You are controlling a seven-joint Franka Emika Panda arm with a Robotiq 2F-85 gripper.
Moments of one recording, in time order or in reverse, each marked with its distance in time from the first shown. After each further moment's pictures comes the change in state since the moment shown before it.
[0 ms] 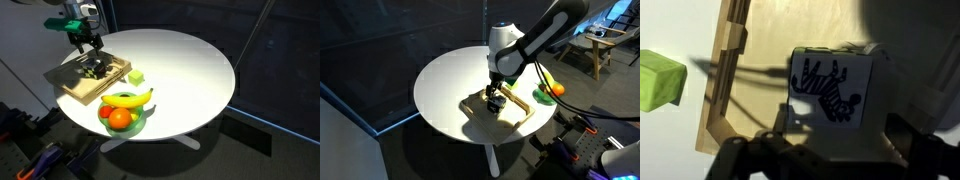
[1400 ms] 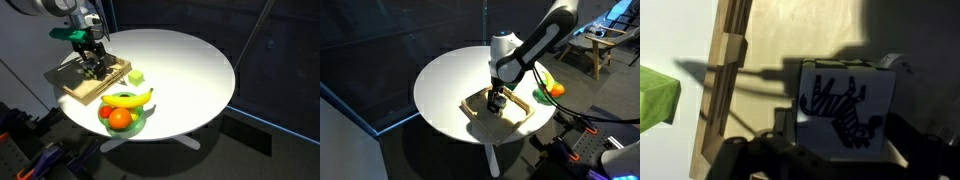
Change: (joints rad) arm 0.008 0.063 -0.023 -0.001 -0.003 0.044 0.005
